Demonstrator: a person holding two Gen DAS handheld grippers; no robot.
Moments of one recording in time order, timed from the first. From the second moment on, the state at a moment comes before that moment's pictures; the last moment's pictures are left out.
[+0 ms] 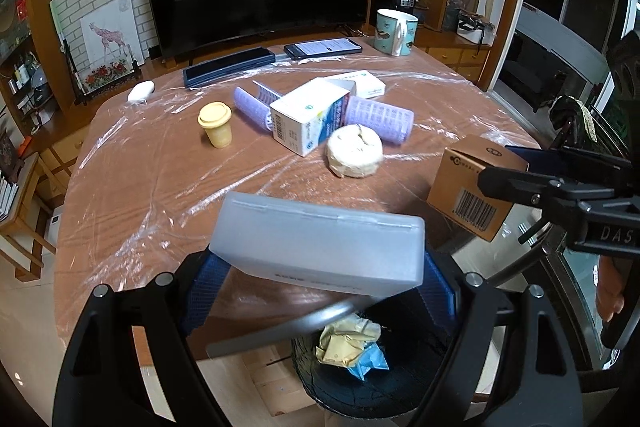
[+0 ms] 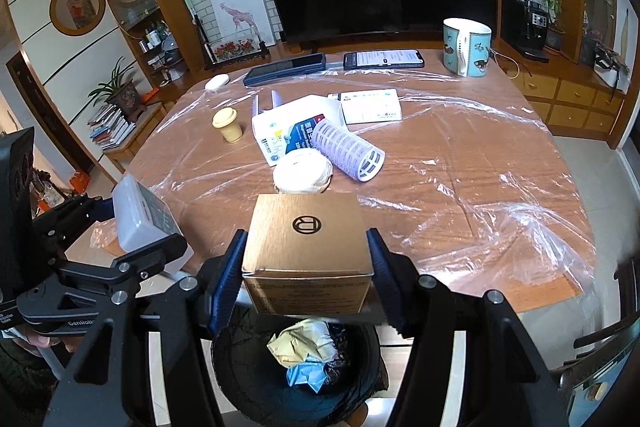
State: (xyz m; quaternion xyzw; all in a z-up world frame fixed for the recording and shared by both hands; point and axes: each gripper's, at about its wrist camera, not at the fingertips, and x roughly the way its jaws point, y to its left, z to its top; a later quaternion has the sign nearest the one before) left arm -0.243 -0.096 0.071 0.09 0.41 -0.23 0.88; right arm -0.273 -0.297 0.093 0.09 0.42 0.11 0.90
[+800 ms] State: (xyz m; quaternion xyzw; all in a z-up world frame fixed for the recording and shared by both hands) left arm -0.292 -0.109 0.059 0.10 0.42 -0.22 0.87; right arm -0.331 -0.310 0.085 0.08 0.44 0.14 0.88
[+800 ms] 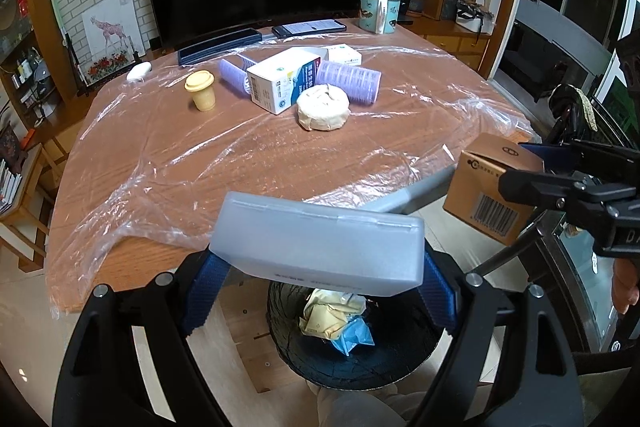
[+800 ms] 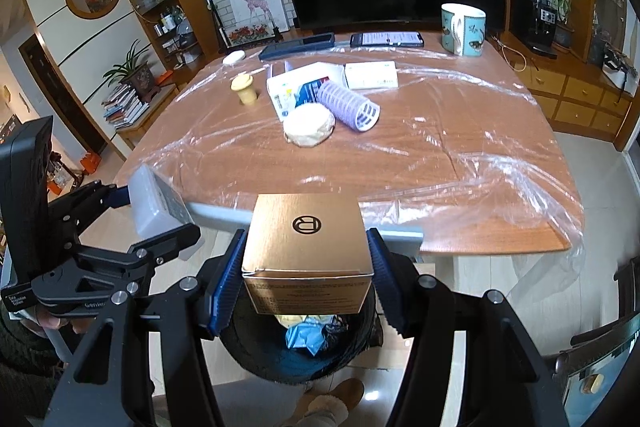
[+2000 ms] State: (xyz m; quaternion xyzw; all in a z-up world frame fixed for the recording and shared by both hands) left arm -0.317 -0.120 0.006 0.12 0.47 -0.20 0.85; right arm -0.341 -0.295 0.033 0.05 0.51 0.16 0.85
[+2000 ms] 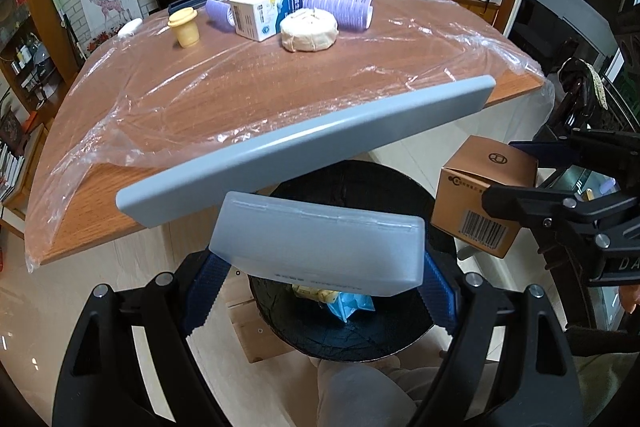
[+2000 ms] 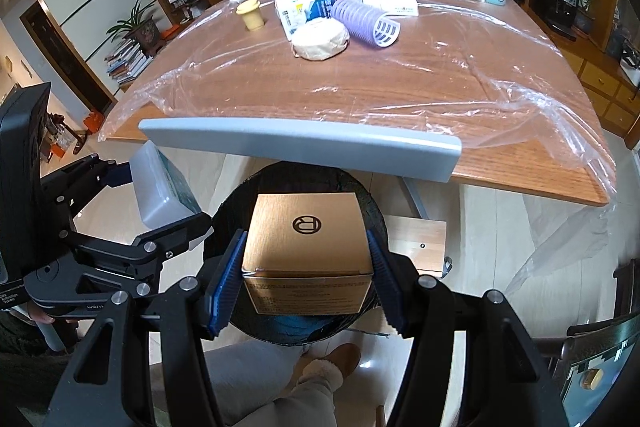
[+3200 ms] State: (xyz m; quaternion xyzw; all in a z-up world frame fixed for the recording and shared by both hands) left arm -0.305 -0.121 -0.043 0.15 0.51 -0.19 0.82; right arm -0.313 -0.273 -0.023 0.02 0.56 0.15 0.82
